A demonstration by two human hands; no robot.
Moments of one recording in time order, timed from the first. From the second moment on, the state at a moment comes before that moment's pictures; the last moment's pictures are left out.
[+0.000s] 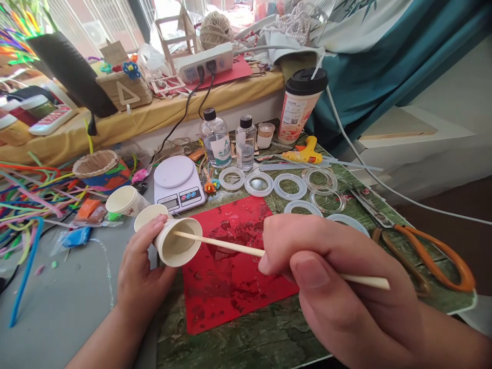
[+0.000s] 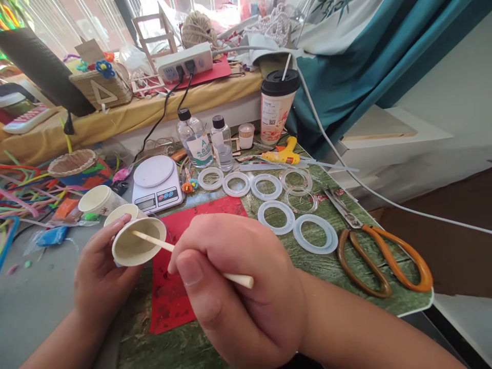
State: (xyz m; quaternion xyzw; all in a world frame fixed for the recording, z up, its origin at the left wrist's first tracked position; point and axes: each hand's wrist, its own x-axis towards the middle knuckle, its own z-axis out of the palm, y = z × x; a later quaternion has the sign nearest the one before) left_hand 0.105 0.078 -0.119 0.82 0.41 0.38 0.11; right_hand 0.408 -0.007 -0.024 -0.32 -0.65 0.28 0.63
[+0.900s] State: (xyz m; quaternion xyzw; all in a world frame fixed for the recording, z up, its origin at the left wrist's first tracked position) left_hand 0.107 0.076 -0.113 0.81 0.42 0.39 0.12; right_hand 0.403 -0.003 -0.023 -0.33 -0.71 0.30 0.54
